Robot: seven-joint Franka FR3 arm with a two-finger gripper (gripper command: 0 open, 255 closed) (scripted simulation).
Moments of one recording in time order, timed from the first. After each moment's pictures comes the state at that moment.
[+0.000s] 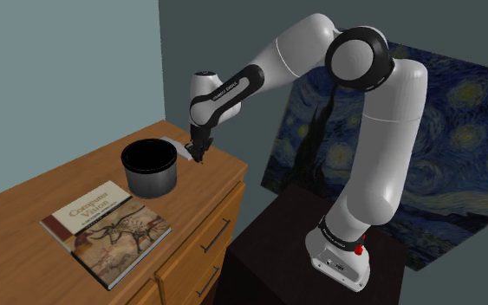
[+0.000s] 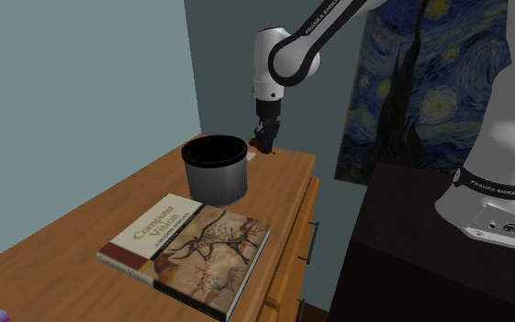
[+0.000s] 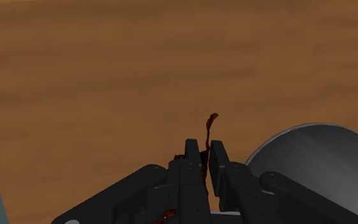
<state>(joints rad) 0.07 0.34 0.10 -2.10 0.04 2.41 0.12</state>
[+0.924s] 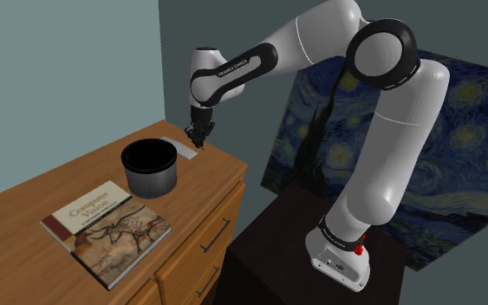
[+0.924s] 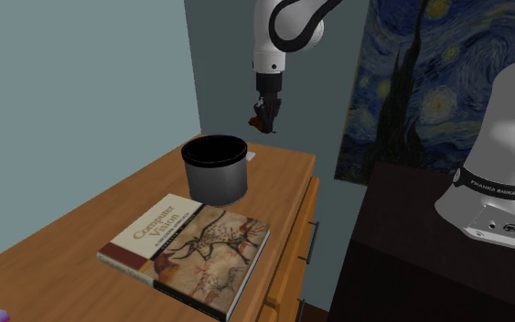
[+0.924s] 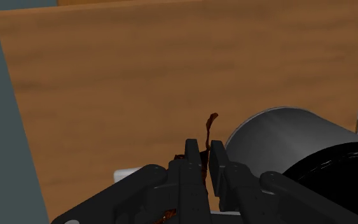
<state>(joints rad) 0.06 0.22 0.10 -2.05 0.05 2.24 0.12</state>
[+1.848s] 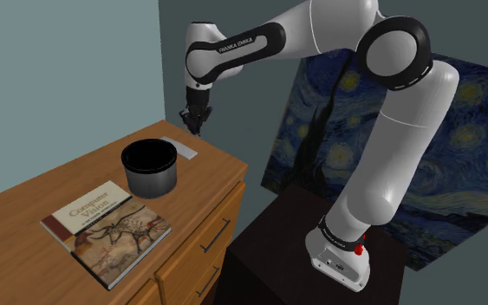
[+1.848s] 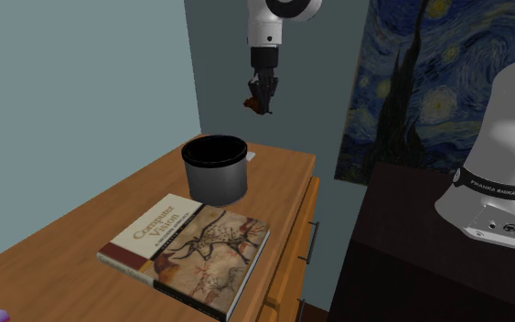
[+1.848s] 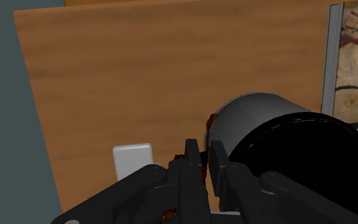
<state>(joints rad) 0.07 0.17 0.11 -1.94 0.05 2.08 0.15</state>
